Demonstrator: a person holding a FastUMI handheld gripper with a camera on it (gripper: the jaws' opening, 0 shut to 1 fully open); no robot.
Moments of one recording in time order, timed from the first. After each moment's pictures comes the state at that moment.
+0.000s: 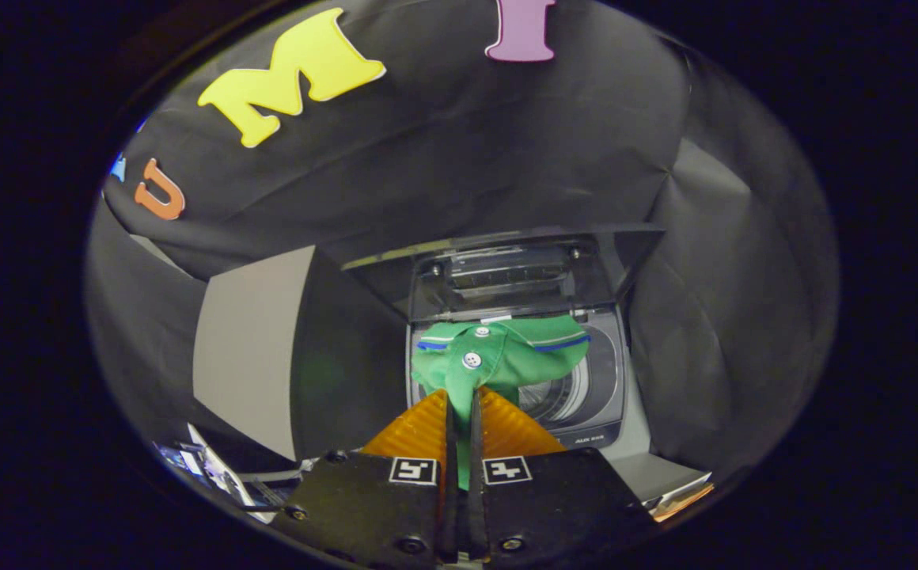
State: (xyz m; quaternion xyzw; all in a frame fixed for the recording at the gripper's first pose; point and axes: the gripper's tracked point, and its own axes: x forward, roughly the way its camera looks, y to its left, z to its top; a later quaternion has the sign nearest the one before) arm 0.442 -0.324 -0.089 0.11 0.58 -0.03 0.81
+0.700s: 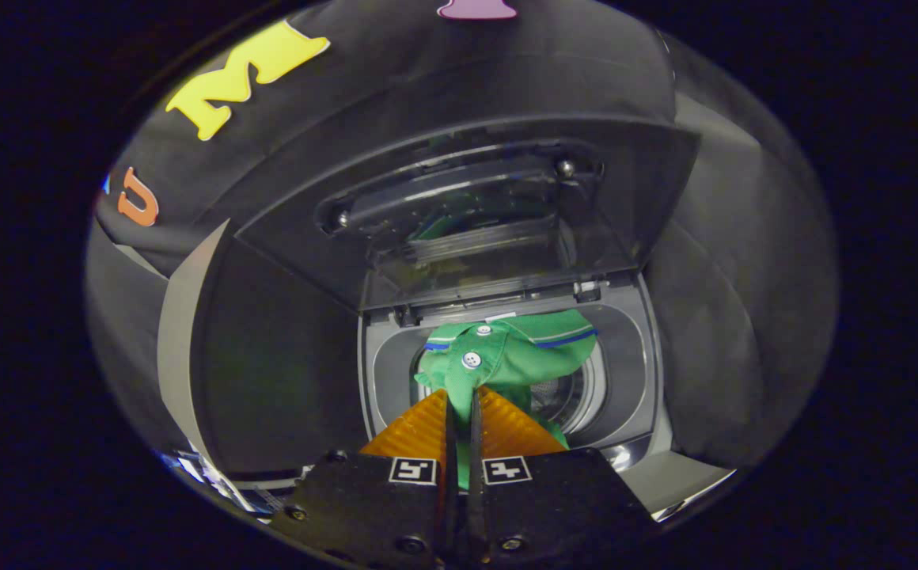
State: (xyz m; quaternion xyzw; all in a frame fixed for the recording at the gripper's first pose) arm 0.446 -0.355 -0.215 0.15 0.58 -0.04 0.80
